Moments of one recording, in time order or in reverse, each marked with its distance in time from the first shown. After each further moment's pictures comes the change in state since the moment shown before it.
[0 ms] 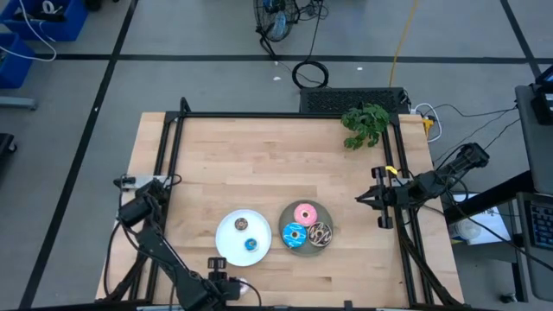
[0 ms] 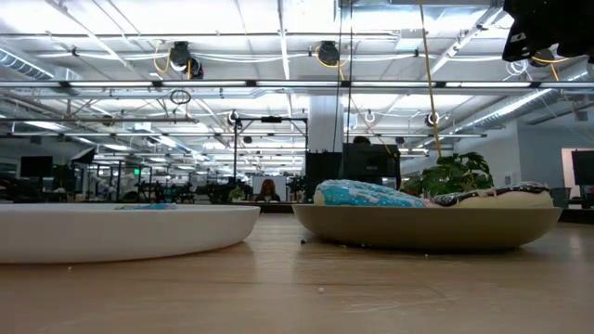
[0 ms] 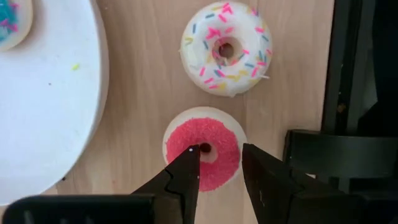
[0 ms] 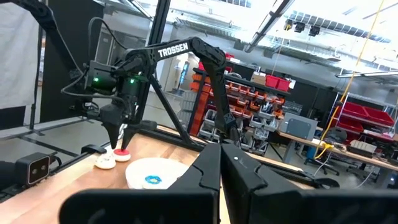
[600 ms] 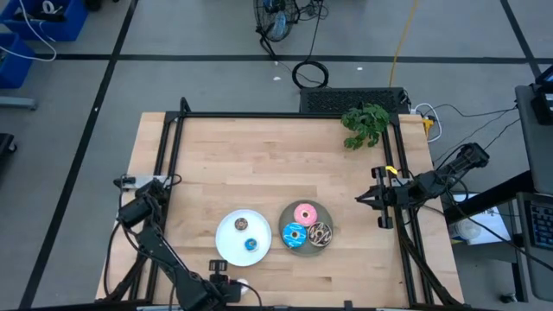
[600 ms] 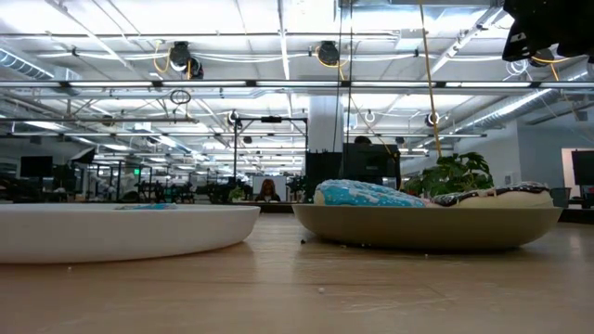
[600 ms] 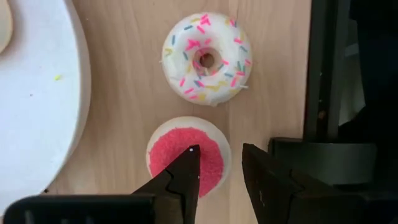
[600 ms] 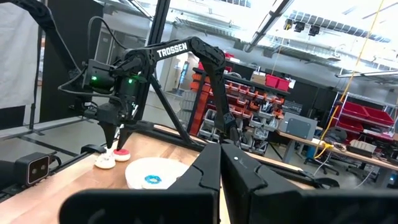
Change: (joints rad) left arm 0.000 0.008 0.000 0.048 -0.002 0.011; right arm 0.000 0.000 0.000 0.001 0.000 0.000
